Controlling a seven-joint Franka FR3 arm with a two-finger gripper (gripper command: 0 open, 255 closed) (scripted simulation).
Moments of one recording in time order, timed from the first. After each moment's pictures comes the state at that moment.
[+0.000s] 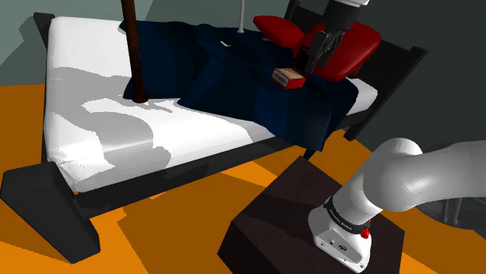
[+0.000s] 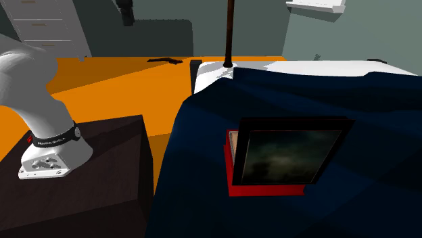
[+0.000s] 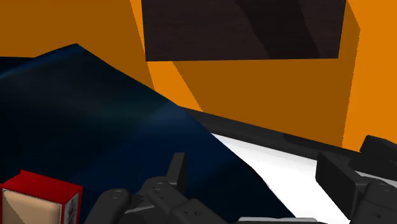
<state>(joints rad) -0.01 -0.74 -0.04 -2.27 -0.05 1.53 -0.06</state>
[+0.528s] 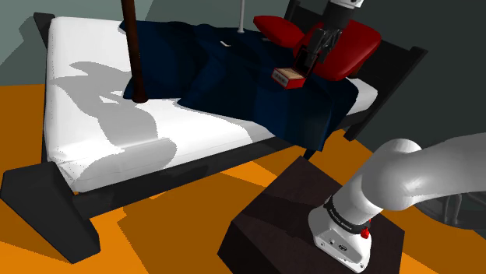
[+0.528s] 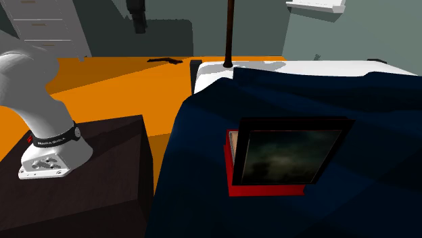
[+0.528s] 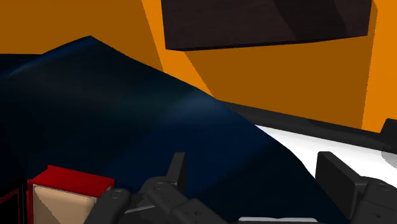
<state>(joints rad) -0.06 -0.62 -0.15 -2.21 -0.10 1.60 -0.15</state>
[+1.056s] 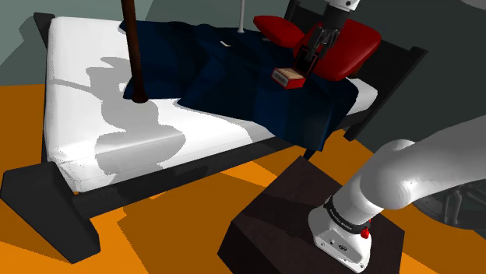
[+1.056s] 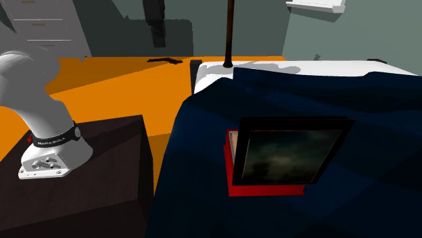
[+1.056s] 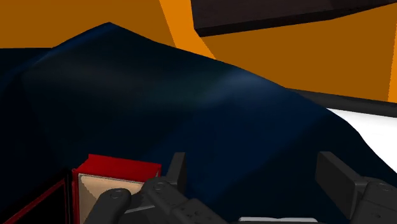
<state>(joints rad) -0.10 -0.43 -0.30 -2.07 -0.11 1.68 -0.28</state>
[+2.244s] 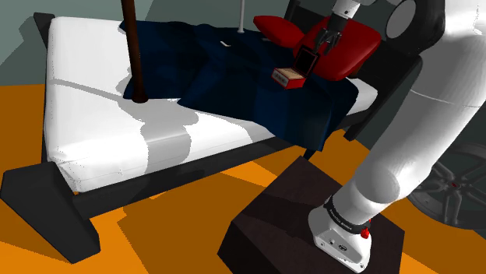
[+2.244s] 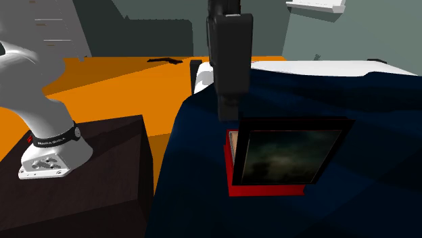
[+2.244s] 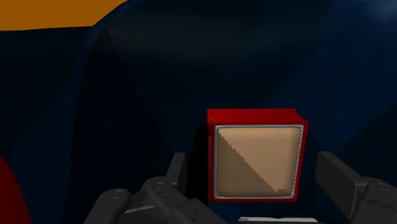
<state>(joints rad) -0.28 0.22 -0.59 -1.48 0.20 1.67 -0.65</state>
